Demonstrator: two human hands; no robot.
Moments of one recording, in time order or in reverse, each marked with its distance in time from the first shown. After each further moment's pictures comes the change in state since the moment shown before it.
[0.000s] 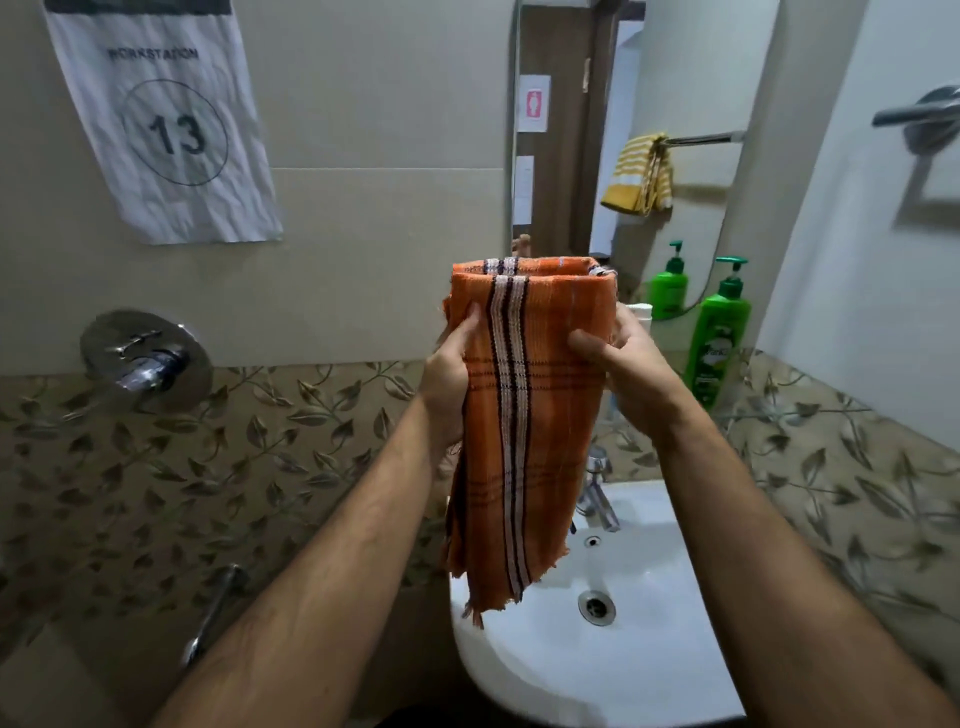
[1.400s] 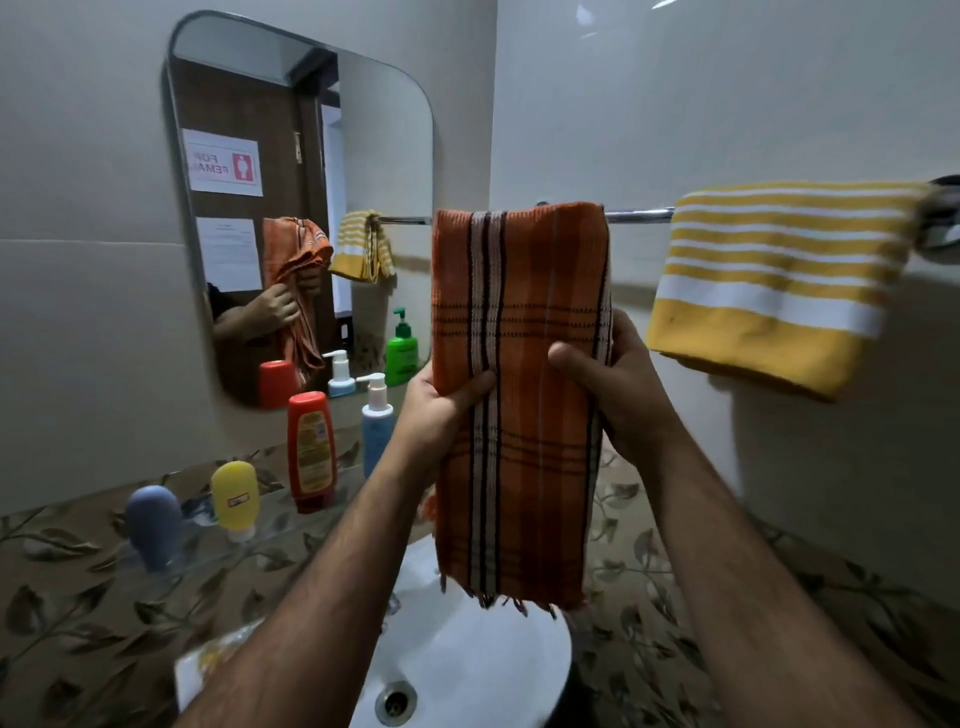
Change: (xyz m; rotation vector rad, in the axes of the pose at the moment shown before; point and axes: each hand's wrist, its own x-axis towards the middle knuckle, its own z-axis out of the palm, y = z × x) left_hand 0.067 -0.059 0.191 -0.021 -0.442 0.080; right_hand -0.117 -0.112 -0.141 -0.258 0.563 -0.263
